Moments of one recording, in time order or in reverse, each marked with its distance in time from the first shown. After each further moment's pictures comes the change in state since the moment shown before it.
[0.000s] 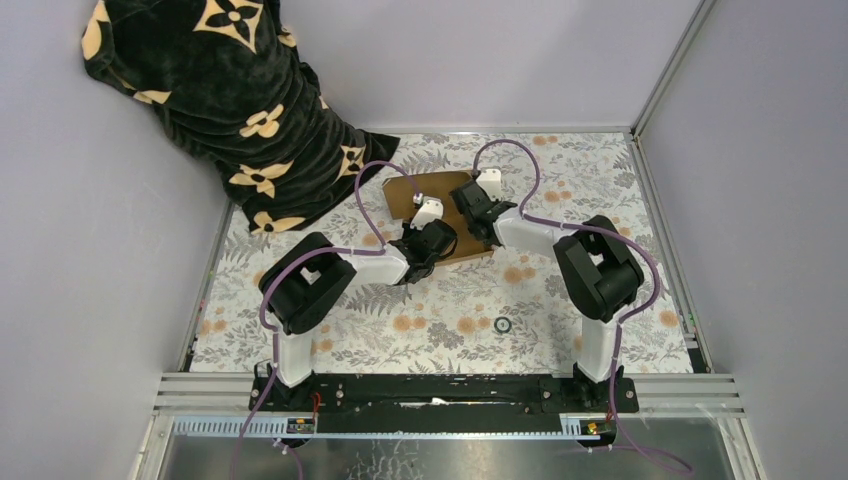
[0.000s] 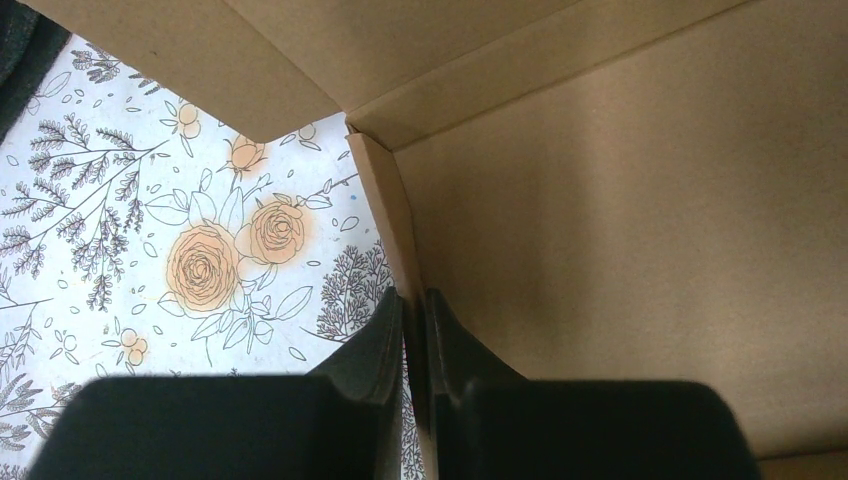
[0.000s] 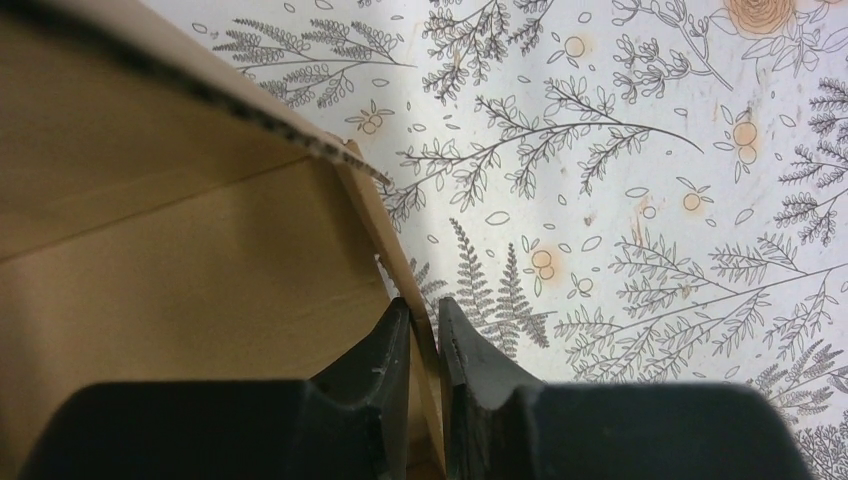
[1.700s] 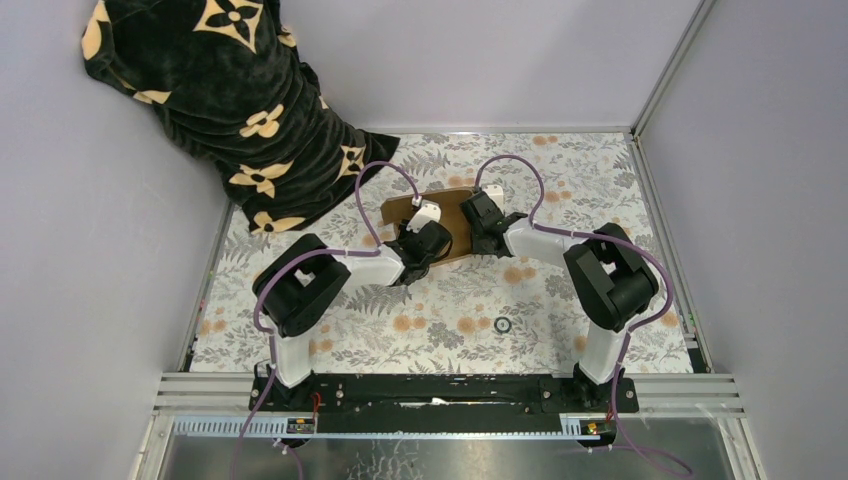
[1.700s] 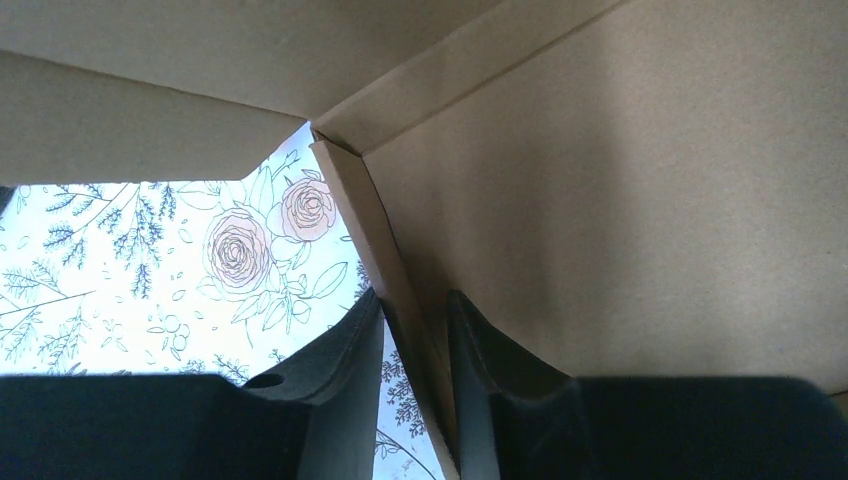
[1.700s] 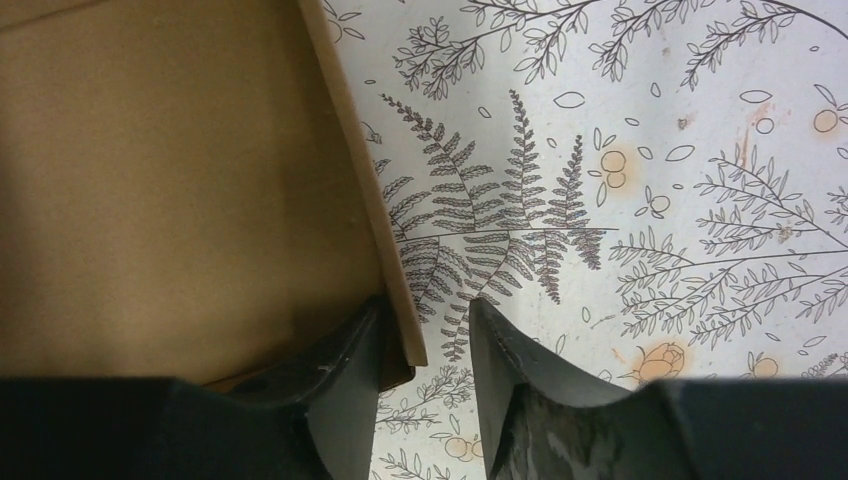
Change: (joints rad) left arm 0.010 -0.032 -0.030 -0.046 0.022 0.061; right arm -0.007 -0.072 -0.122 0.006 -0.238 -0.021
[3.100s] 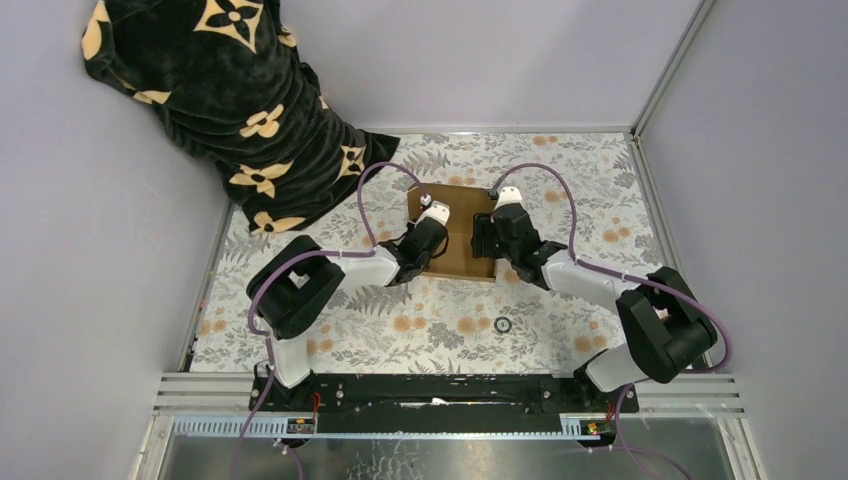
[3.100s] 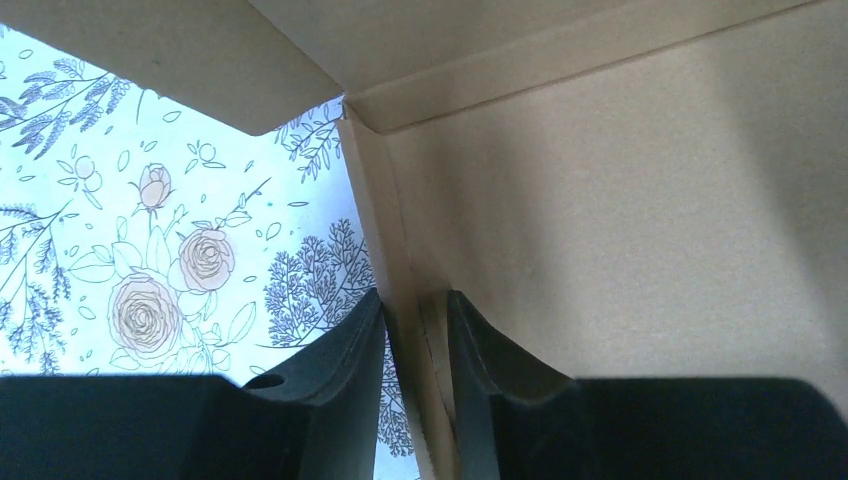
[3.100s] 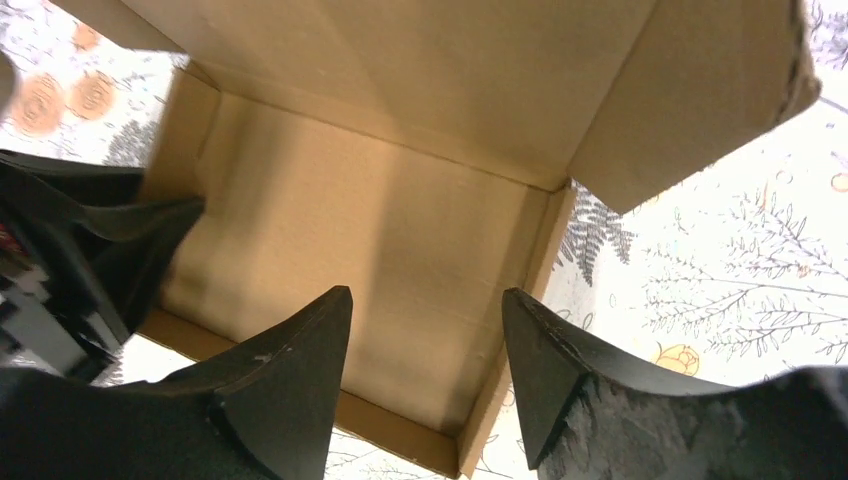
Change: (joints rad) left arm 0.016 -0.032 -0.034 0.107 0.228 0.120; right arm -0.035 -0.344 -0.342 0.383 -0.199 -0.107
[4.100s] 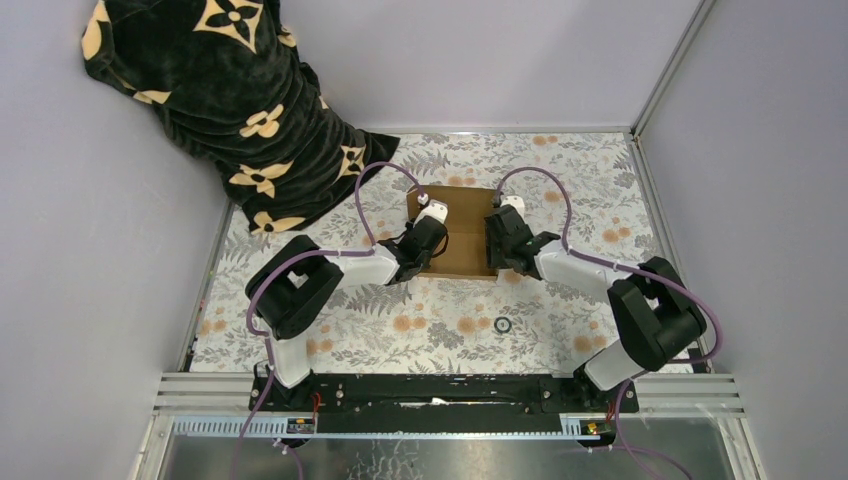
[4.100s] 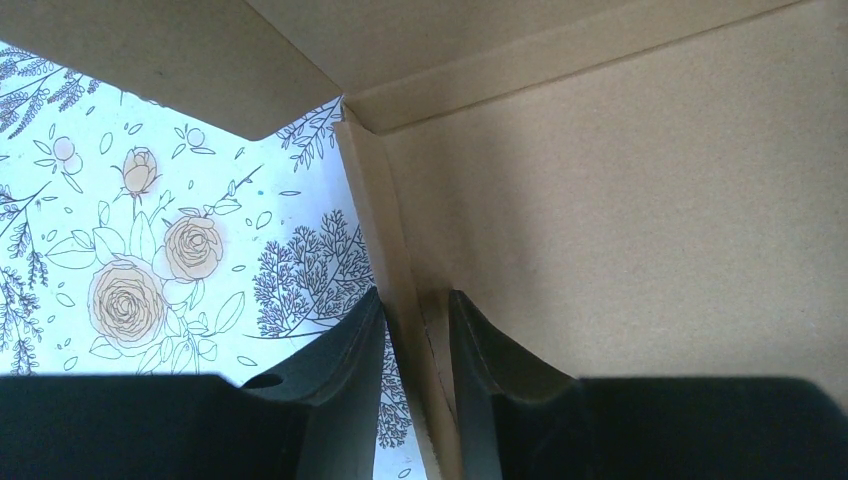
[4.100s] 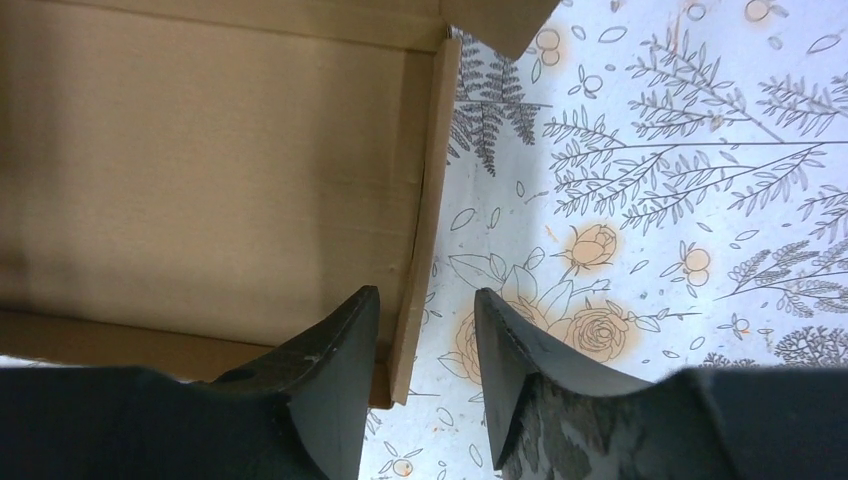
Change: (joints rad) left arm 0.008 -0.006 0.011 -0.030 0.013 -0.049; right arm 0.003 0.035 0.097 -0.331 0.132 0.065
